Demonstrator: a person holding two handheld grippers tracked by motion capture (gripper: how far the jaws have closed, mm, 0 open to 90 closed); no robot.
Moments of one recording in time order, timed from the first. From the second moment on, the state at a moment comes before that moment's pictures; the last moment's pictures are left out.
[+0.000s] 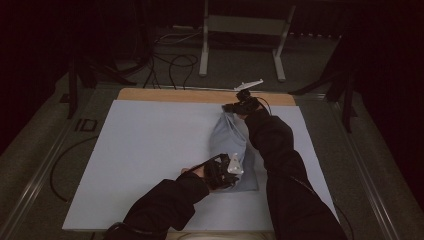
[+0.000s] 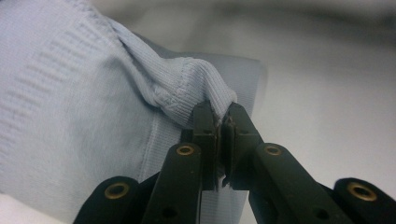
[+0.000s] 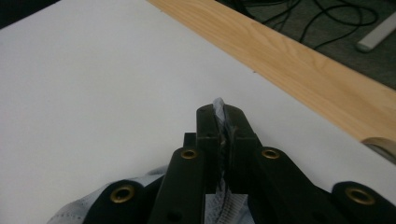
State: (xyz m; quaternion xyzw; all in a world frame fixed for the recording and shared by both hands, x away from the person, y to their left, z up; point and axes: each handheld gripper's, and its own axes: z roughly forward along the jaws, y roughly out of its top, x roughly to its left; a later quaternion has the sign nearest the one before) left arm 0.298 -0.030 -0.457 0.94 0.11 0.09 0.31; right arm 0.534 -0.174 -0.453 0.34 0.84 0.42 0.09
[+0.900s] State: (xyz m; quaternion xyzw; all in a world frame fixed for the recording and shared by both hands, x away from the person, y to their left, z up) left arm 0.318 -0.078 -0.481 0.94 0.13 0.05 0.31; right arm 0.501 -0.209 -0.445 0.36 0.81 0.45 0.07
